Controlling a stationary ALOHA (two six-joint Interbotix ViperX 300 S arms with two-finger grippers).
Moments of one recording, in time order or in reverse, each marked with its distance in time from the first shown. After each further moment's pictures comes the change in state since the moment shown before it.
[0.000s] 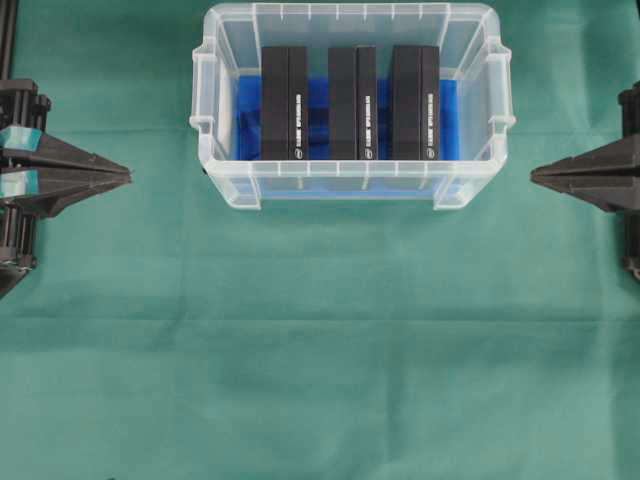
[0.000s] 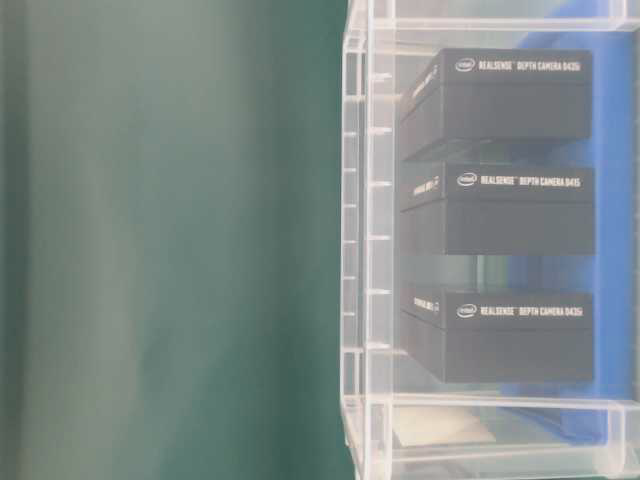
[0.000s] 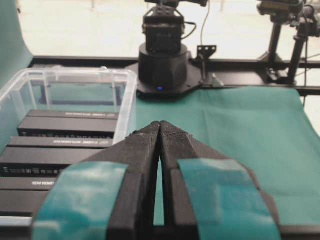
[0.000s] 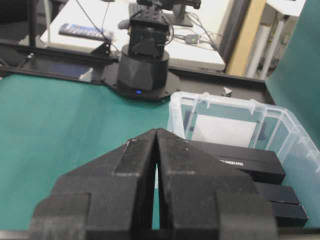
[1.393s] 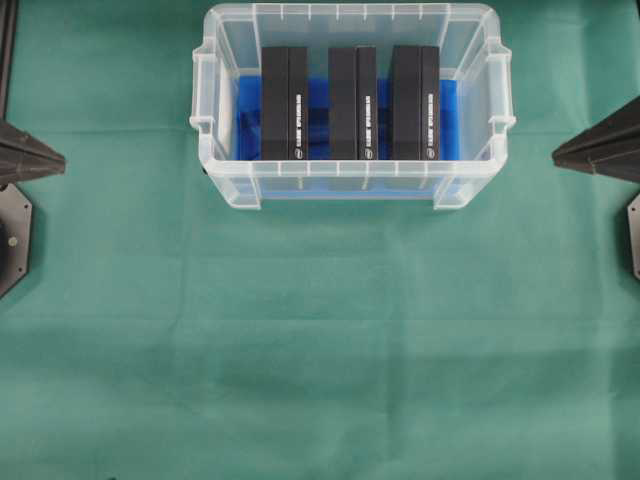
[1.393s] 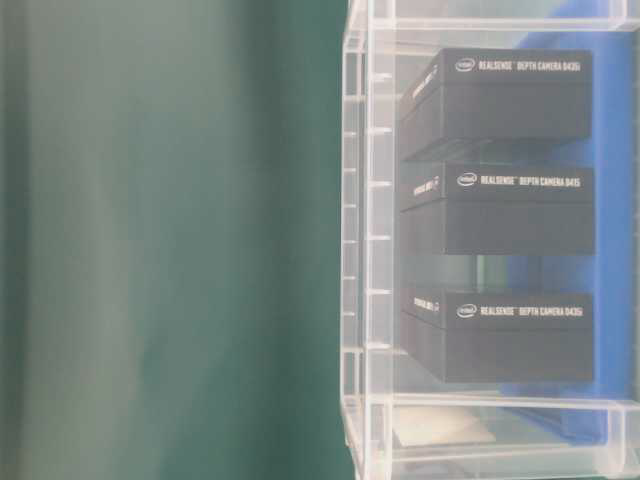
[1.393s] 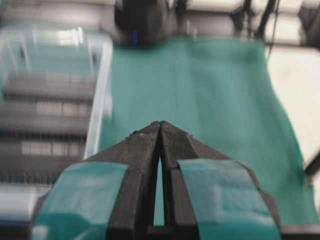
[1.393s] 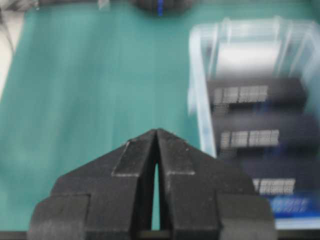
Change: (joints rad) left arm -0.057 -0.023 -0.503 0.018 0.897 -0.149; right arm 0.012 0.109 -0.558 0.000 0.966 0.253
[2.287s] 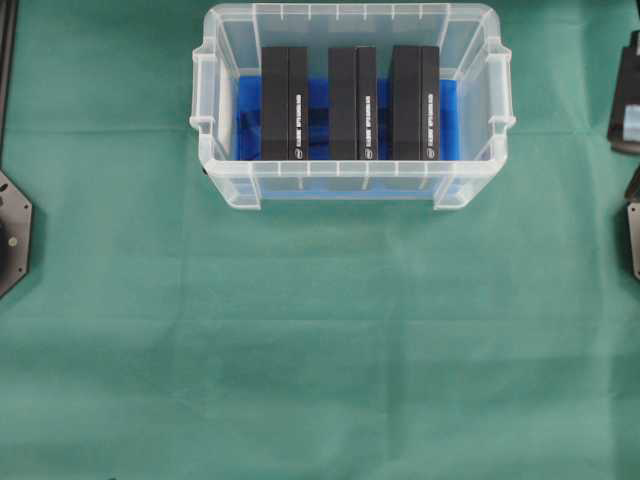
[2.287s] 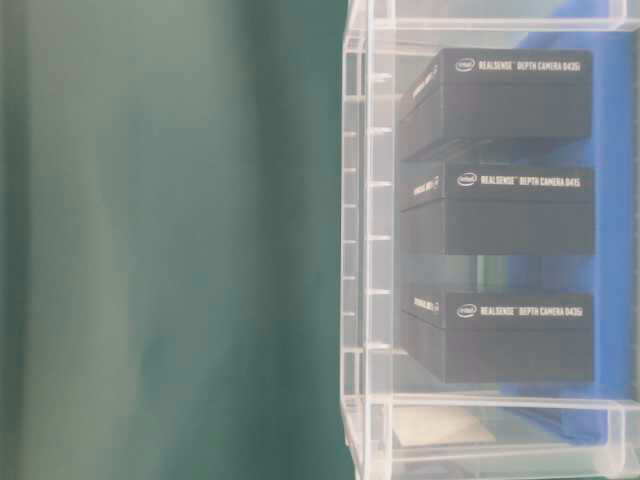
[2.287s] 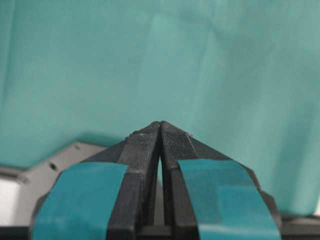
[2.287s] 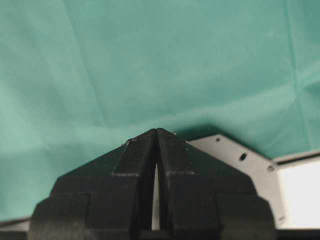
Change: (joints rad) left arm -0.037 0.153 -0.158 0.000 0.816 -0.265; right arm 0.003 0.172 -0.107 -0.006 0.779 0.264
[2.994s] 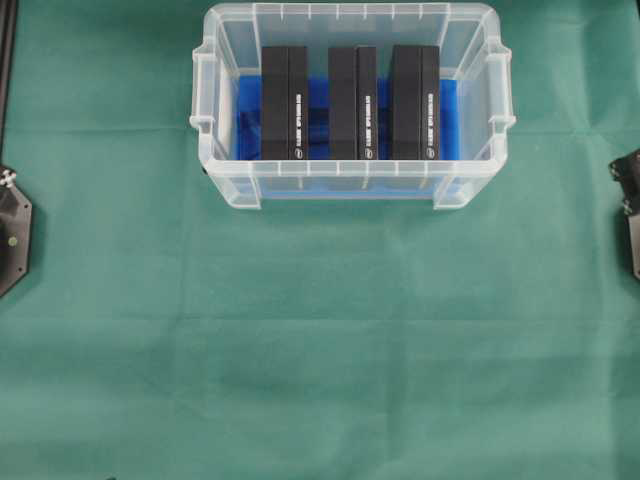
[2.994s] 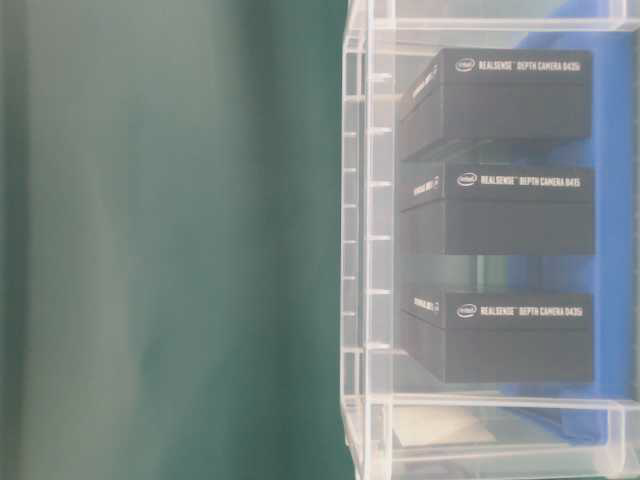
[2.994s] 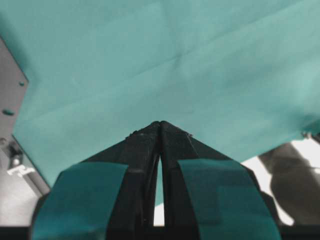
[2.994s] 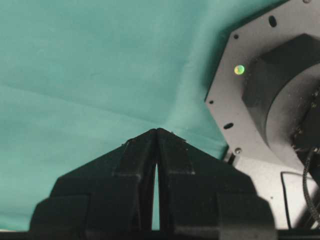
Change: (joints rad) left arm 0.000 0.069 -0.009 0.020 0.009 -0.956; right arm 0.000 0.044 -0.005 -0.071 0.146 0.965
